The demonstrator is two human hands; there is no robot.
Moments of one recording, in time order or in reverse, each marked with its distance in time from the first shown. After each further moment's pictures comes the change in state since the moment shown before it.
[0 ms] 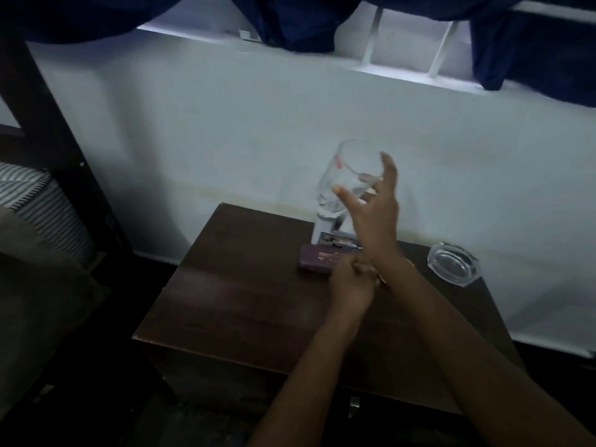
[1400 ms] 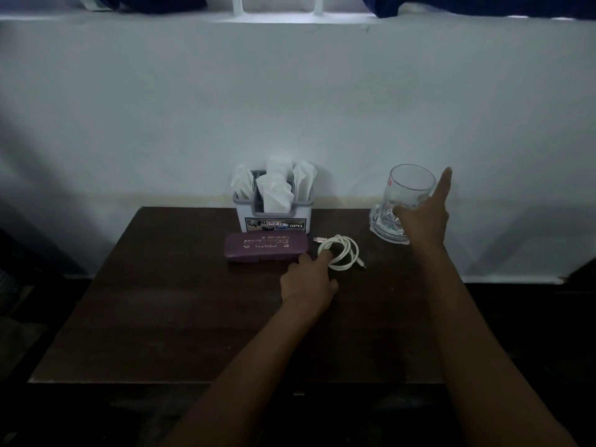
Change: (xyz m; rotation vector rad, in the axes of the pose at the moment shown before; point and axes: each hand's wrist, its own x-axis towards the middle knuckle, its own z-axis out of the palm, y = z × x) left_hand 0.016 -0.031 0.067 1.277 -0.206 0.172; right_hand 0.023 0.144 -0.167 -0.249 0.276 0.509
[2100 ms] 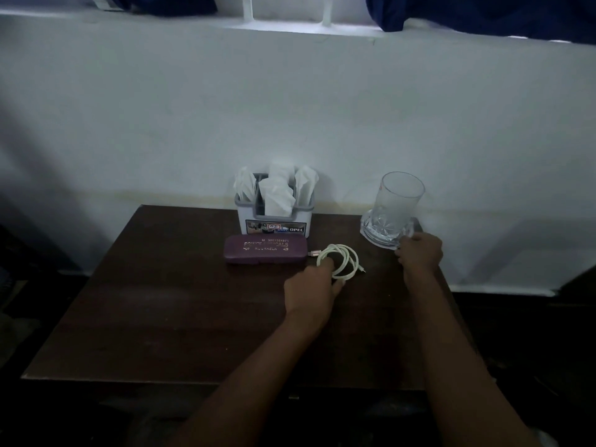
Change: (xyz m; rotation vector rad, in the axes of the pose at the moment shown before) left_hand -0.005 0.005 0.007 -0.027 0.148 0.035; right_hand -0.001 0.047 0.023 0.054 0.105 0.195
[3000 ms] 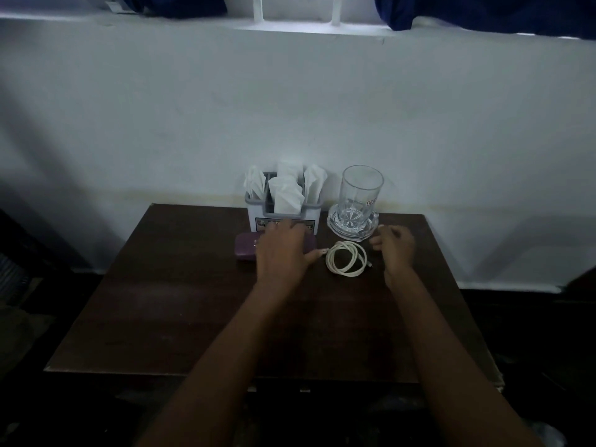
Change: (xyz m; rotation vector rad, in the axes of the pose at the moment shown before) left_hand 0.021 -0.046 -0.047 0.025 0.234 0.036; right_hand -0.034 -0.009 0.027 0.271 -0.202 0.046
